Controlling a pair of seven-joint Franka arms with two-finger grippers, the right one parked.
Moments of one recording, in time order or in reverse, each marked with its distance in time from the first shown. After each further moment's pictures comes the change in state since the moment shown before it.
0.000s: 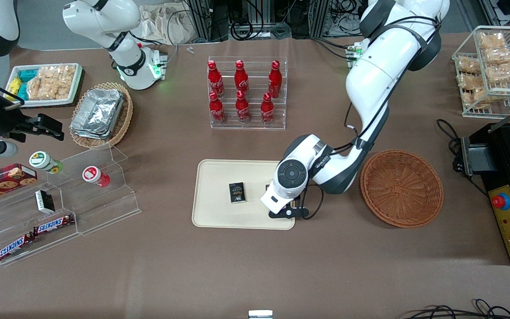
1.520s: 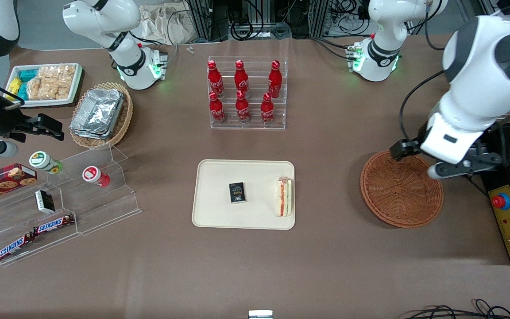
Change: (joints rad) arm 0.507 -0.811 0.003 -0.386 -0.151 -0.266 0.399
